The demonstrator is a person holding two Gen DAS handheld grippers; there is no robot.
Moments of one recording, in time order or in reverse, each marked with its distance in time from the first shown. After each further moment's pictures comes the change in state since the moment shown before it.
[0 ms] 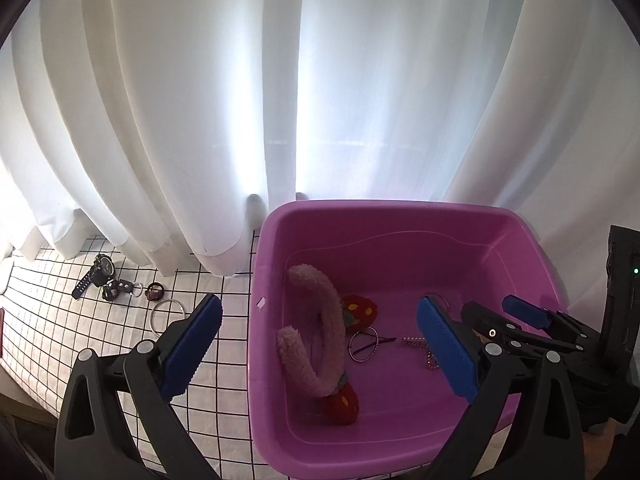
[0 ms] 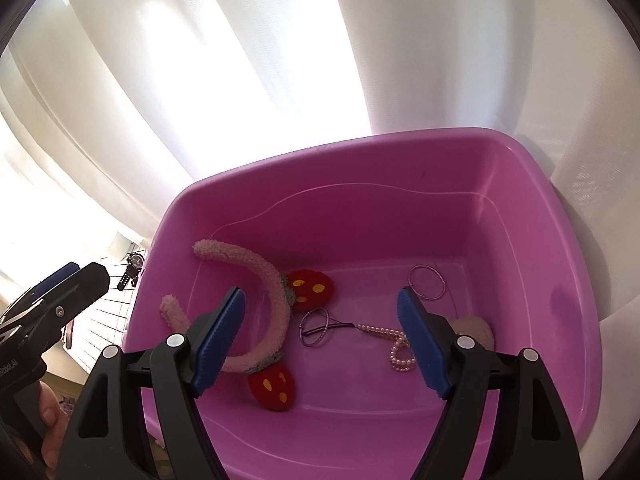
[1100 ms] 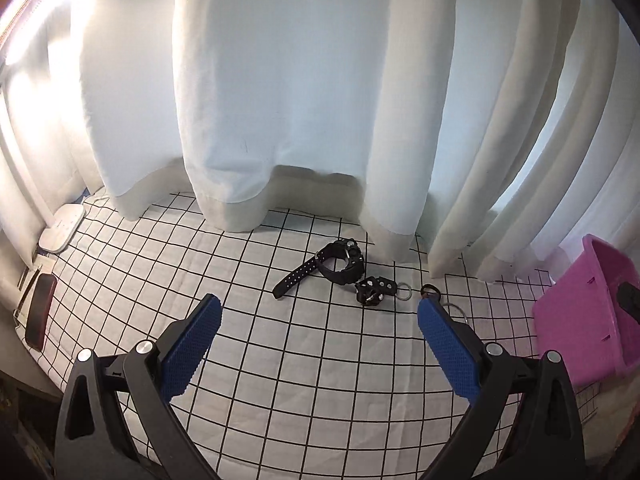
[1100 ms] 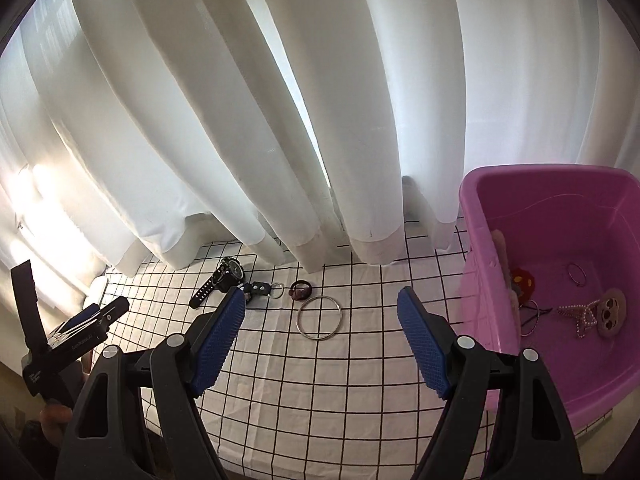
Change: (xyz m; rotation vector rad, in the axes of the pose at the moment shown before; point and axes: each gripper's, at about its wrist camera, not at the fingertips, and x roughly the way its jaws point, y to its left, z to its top) left arm -0.006 0.427 -0.043 -0.176 -0.029 0.122; right arm 0.055 0.297 -0.050 -0.033 -0.101 -0.020
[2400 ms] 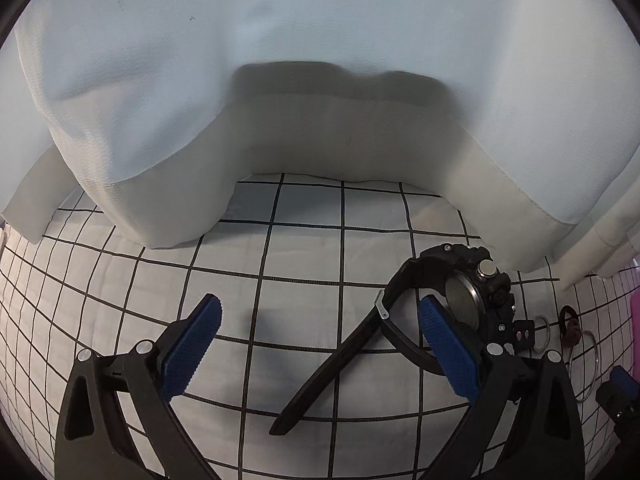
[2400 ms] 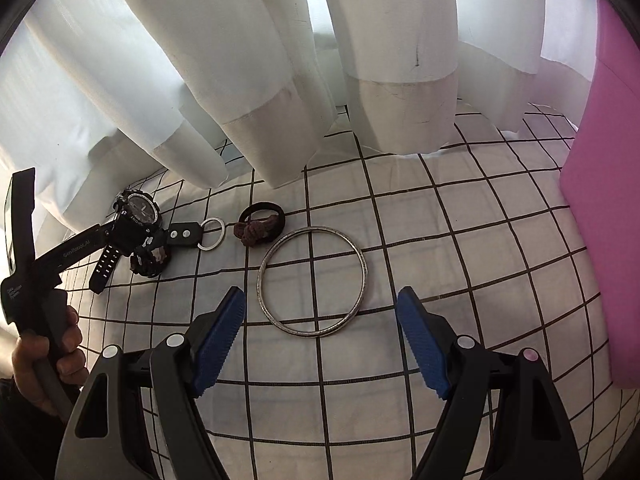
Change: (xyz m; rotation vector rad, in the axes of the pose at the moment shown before) left arm 0.234 0.025 0.018 0.092 0.145 0.007; right arm 0.206 0.009 -0.070 0.094 0.151 -0.135
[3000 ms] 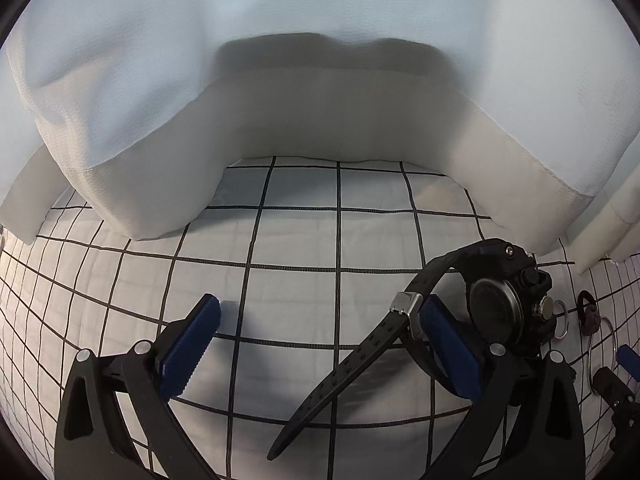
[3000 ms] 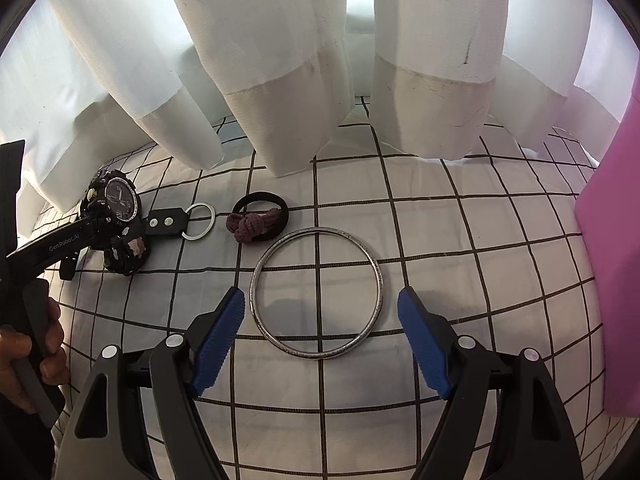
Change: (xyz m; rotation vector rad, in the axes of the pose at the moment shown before) left arm 0.020 -0.016 -0.008 0.036 0.002 0.019; right arm 0.033 0.032 0.009 -0.105 0.021 -0.074
